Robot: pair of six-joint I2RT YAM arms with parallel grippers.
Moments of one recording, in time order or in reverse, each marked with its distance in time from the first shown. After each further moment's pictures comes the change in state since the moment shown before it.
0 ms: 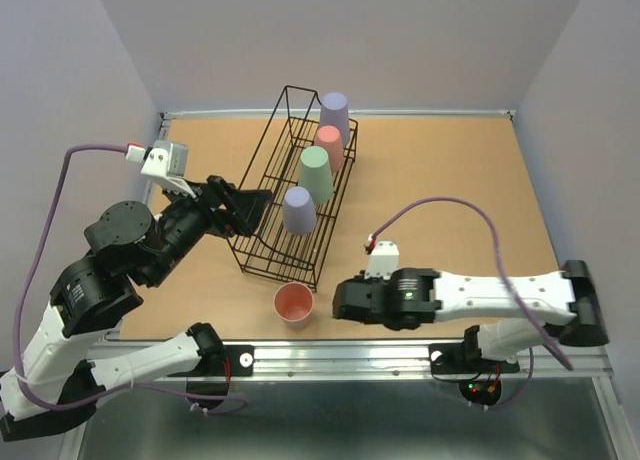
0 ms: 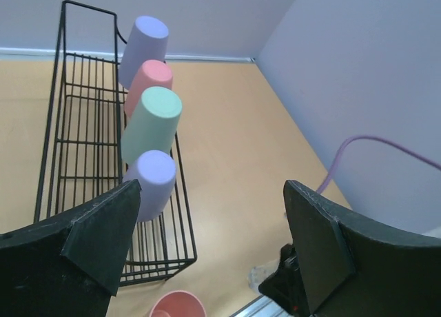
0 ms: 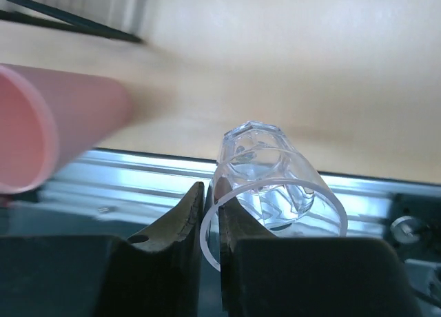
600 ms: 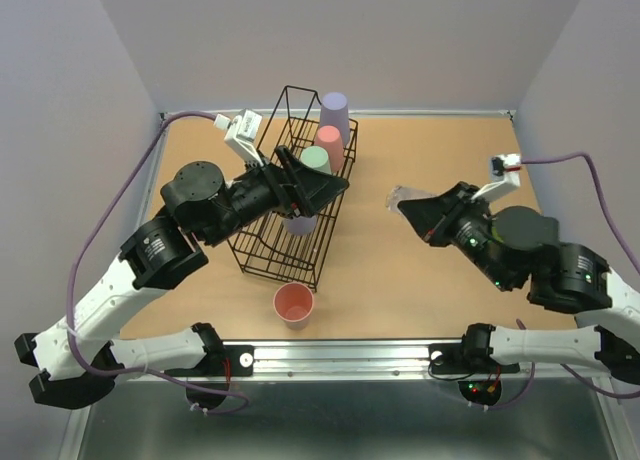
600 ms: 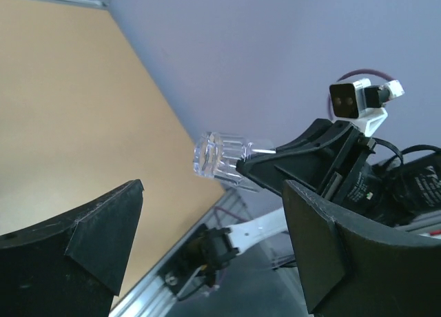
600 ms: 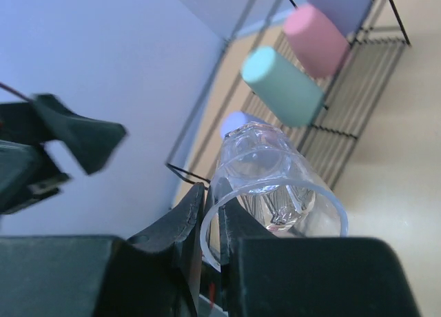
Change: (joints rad) left arm 0.000 0.223 0.023 0.256 0.359 -0.312; right arm -0.222 -0.523 0.206 0.438 0.195 -0.532
